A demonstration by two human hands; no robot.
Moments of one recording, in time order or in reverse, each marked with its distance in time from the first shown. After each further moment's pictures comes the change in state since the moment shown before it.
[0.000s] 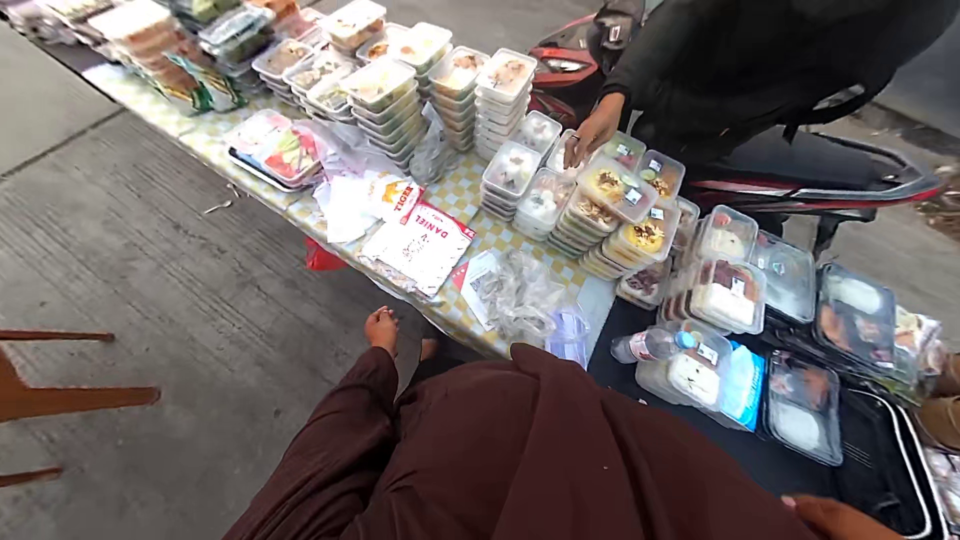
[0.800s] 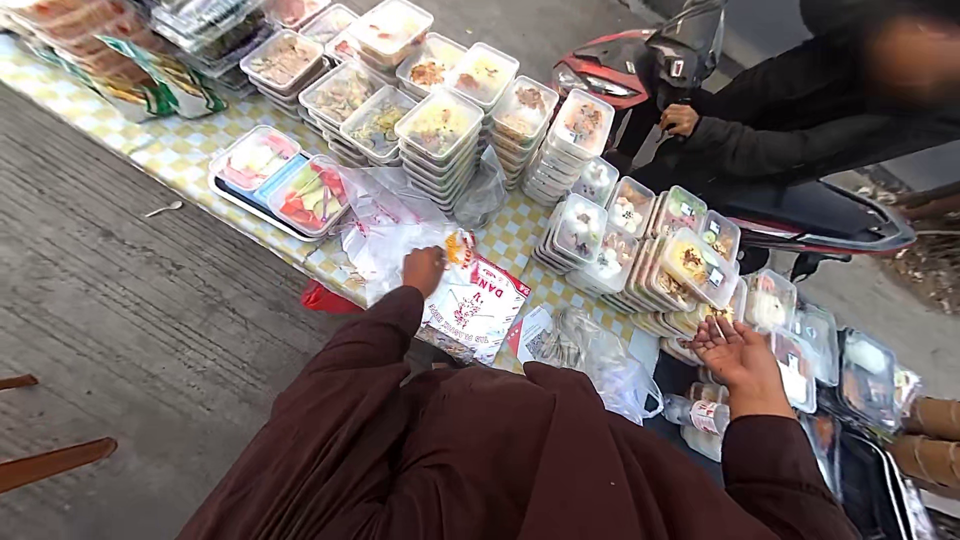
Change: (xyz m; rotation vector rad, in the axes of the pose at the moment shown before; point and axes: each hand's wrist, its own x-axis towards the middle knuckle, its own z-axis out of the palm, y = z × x) left_hand 0.241 0.225 0.065 0.938 -0.541 0.843; right_hand 0.097 -0.414 -0.031 1.735 0.475 -0.455
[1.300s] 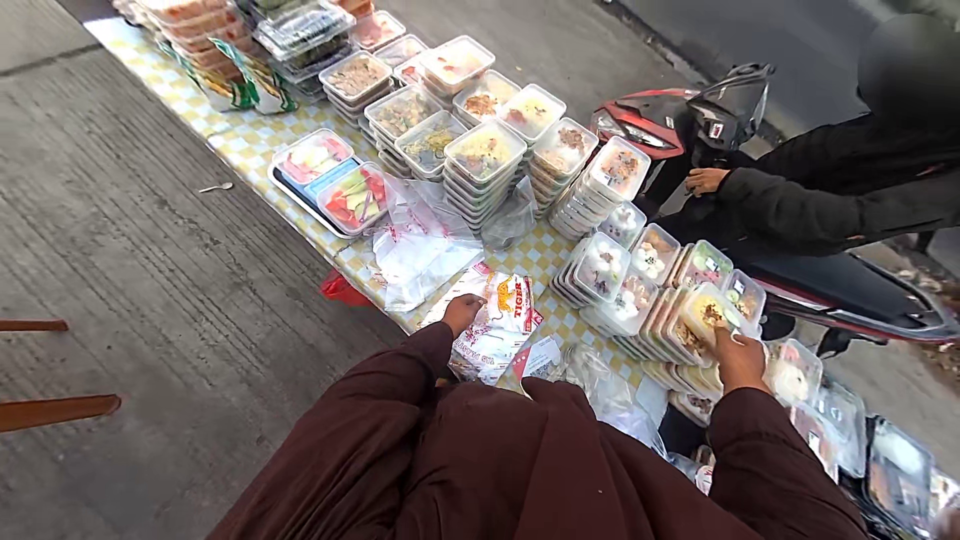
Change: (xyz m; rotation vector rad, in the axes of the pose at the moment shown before) left_hand -0.034 0.027 0.060 -0.659 -0.197 -0.359; right_hand 0.069 -0.014 0.064 -1.201 0.210 -0.416
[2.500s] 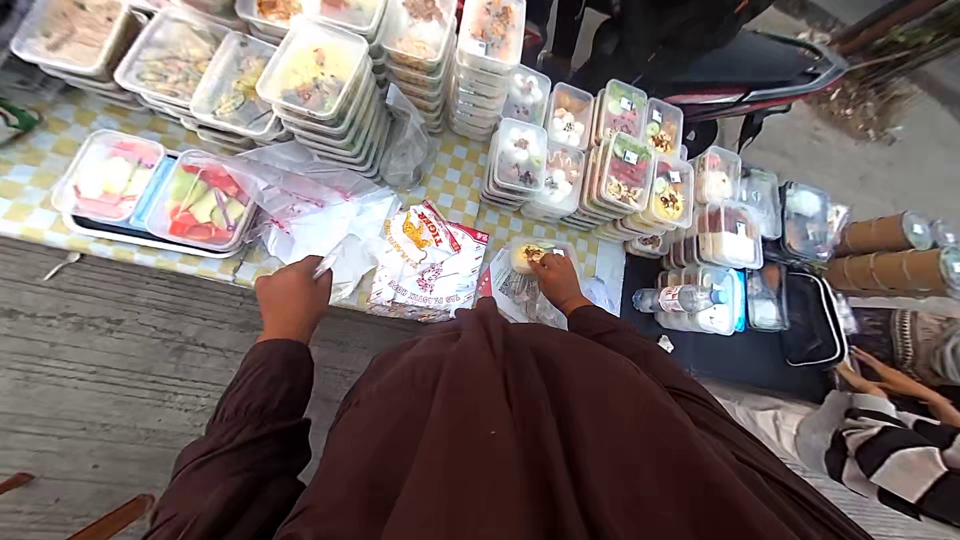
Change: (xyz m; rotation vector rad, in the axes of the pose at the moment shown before) left_hand -0.097 0.055 -0.142 0.983 0.302 0.381; right_hand -0.156 0.103 0.161 -0.404 -0.275 -0.970
